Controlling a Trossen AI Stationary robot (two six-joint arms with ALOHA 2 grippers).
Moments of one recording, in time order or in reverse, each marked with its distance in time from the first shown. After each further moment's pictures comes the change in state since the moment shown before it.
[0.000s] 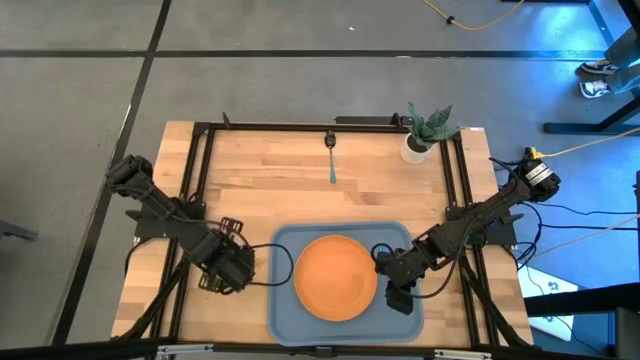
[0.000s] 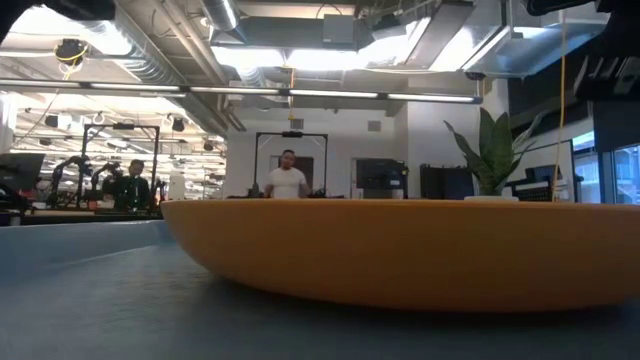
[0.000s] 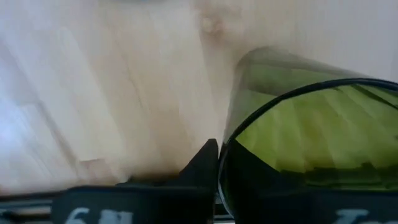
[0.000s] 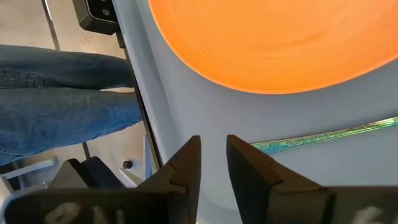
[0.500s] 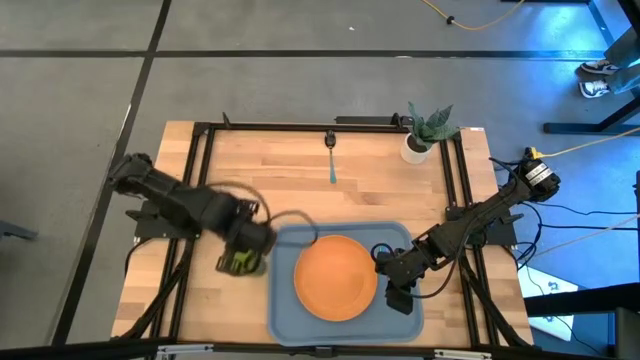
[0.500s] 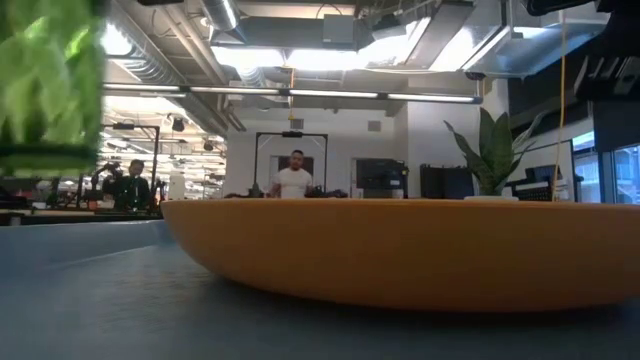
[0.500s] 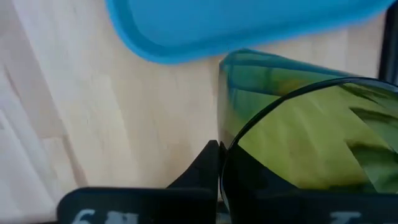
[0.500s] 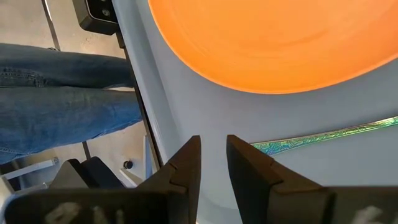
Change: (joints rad) left arm 0.260 0.005 0.245 -0.043 0.102 0.208; right arm 0.000 0.000 0.000 0.000 0.000 0.004
